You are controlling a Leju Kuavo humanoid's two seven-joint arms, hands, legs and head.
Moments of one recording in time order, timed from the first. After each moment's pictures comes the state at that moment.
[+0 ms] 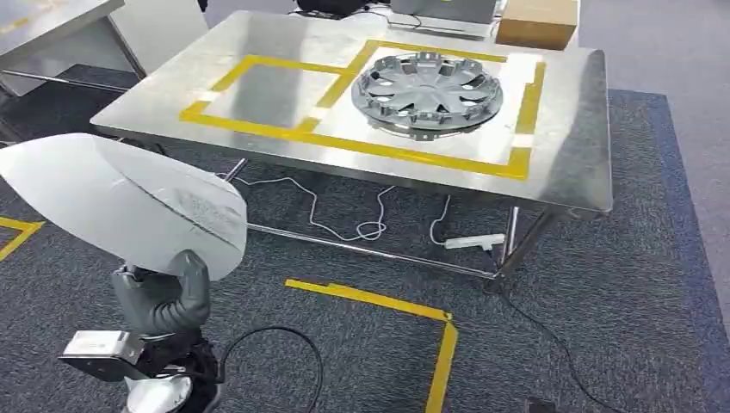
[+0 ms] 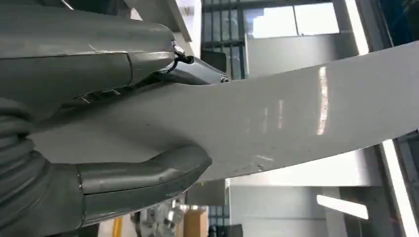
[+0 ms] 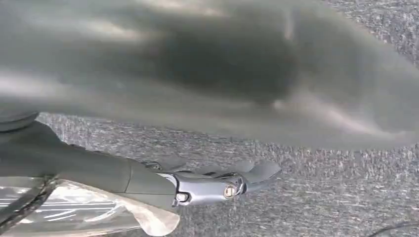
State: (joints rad) left arm 0.08 -0.15 -0.37 -1.64 -0.15 0.53 -0.70; right arm -0.10 0.20 -1.05 -0.22 0.74 -0.28 -0.28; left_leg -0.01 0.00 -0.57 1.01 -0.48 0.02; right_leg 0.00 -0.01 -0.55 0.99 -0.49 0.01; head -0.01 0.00
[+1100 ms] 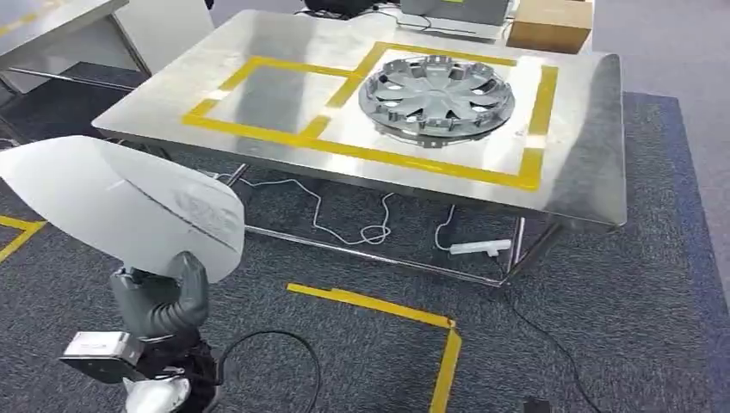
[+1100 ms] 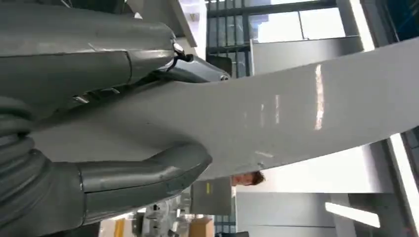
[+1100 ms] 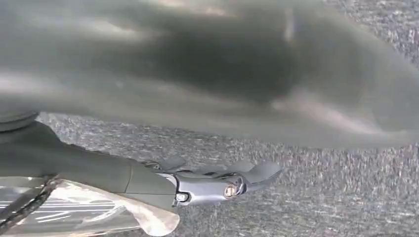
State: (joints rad) left arm 0.09 -0.15 -0.37 -1.64 -0.15 0.53 -0.70; right arm -0.09 0.20 -1.05 -0.22 0.76 -0.26 -0.29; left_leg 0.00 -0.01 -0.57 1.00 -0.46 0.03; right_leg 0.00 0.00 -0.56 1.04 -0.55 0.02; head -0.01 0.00
